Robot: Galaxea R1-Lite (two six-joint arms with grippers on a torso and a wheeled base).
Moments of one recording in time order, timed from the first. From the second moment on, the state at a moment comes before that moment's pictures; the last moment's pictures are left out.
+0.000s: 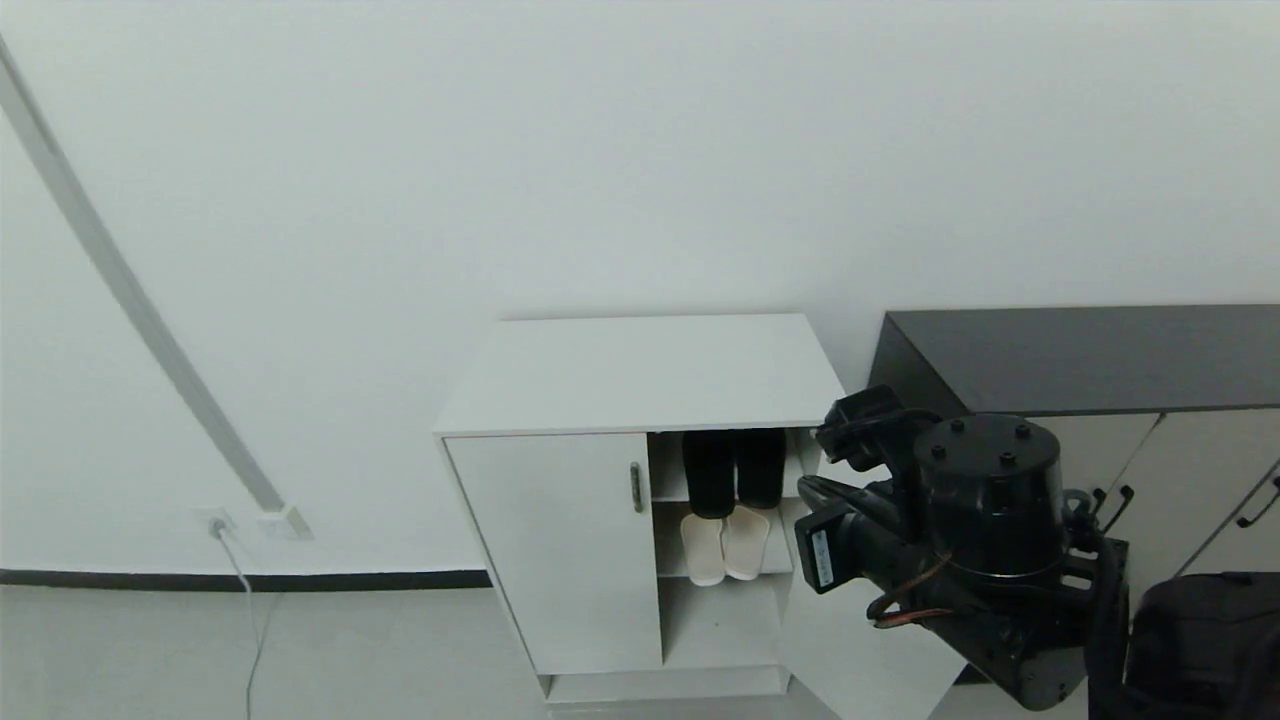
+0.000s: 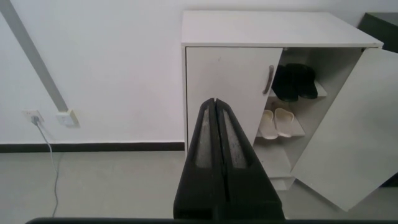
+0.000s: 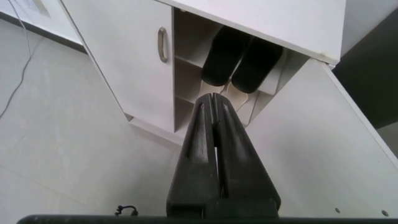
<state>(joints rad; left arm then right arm) 0.00 0.00 0.00 0.00 0.02 -0.01 0.84 1.75 -0.71 -0.74 -0.46 0.04</state>
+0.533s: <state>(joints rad) 0.00 0.00 0.00 0.00 0.02 -0.01 0.83 1.76 -0.71 -0.74 -0.46 0.04</state>
